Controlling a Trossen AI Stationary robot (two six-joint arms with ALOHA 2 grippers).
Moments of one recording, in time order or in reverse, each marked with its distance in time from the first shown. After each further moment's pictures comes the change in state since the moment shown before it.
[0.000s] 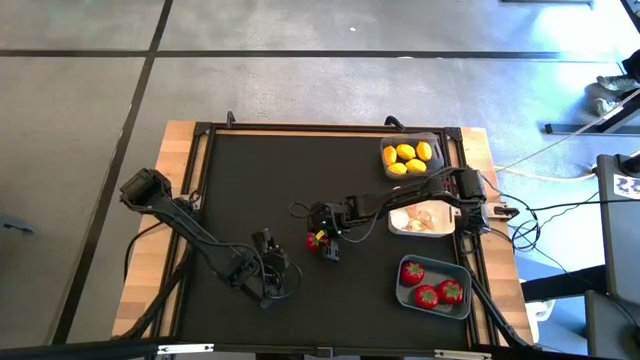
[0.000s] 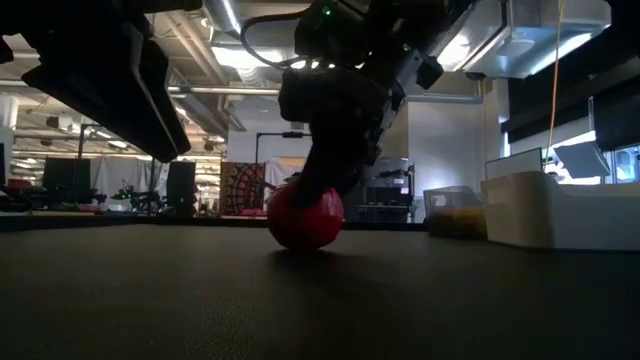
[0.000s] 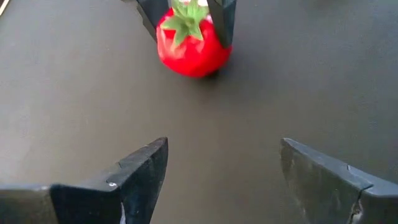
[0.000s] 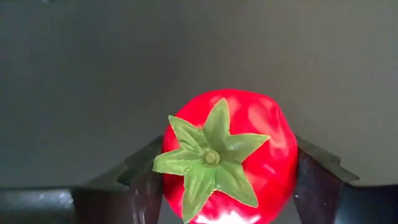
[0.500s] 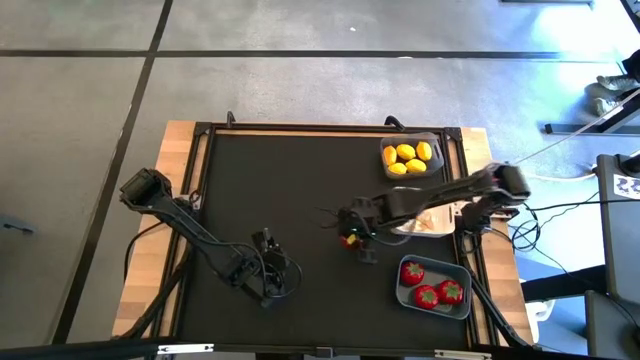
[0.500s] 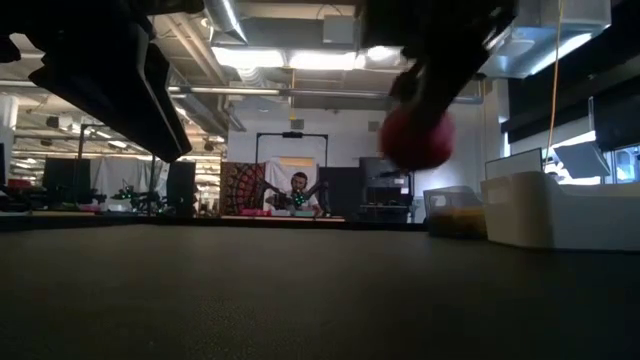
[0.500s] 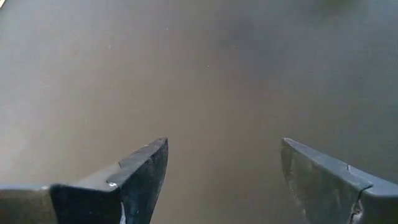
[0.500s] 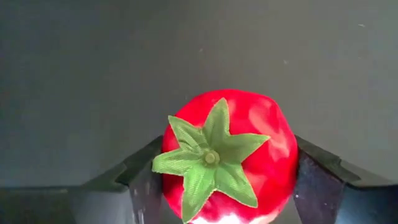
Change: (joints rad) left arm 0.006 0.000 0.000 0.003 0.001 -0.027; right arm 0.094 -0.290 -0.002 -0.506 0.158 -0.008
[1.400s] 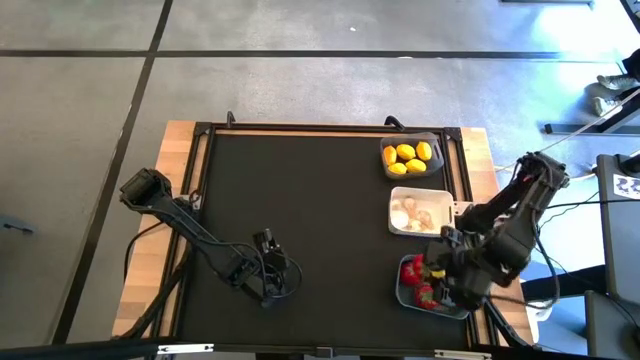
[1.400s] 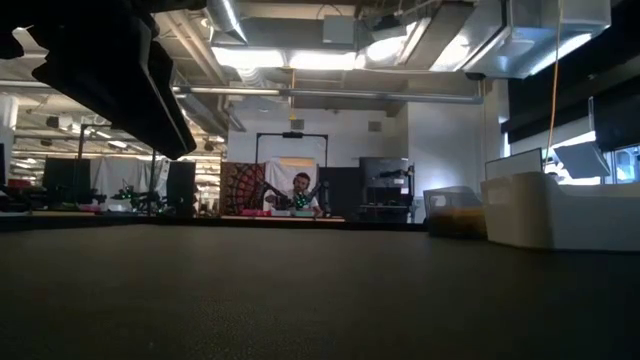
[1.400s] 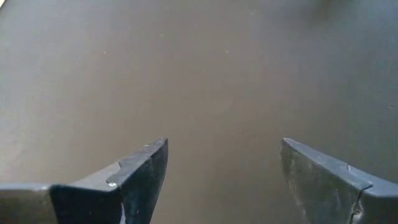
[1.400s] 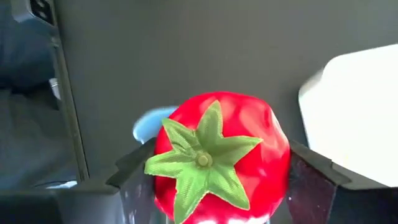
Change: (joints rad) left arm 0.001 0.000 0.000 0.026 0.000 0.023; right arm 0.707 -0.409 -0.025 -0.488 0.392 0.927
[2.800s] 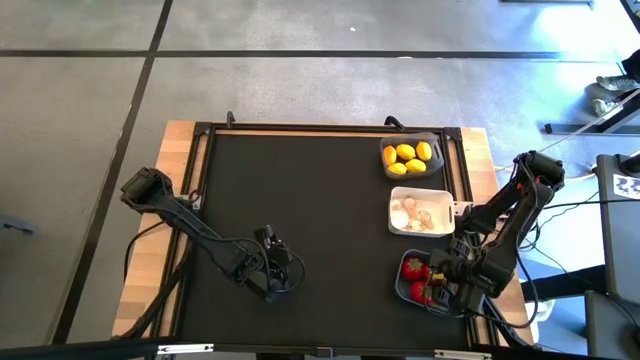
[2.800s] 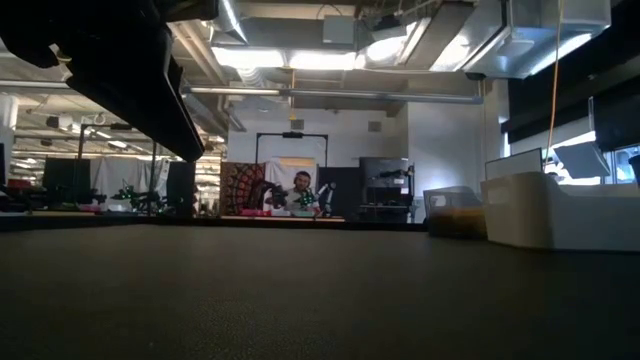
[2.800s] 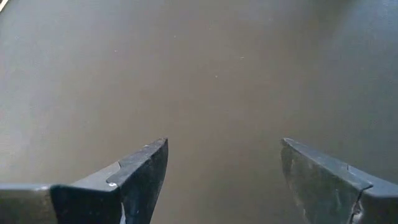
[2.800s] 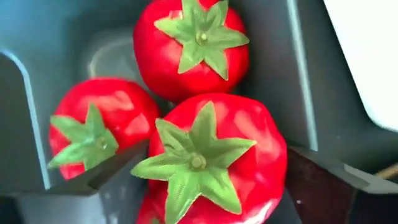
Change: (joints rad) left arm 0.036 0.000 0.000 0.001 0.000 -0.017; right arm 0.212 0.001 -0.503 0.282 -0.083 0.449
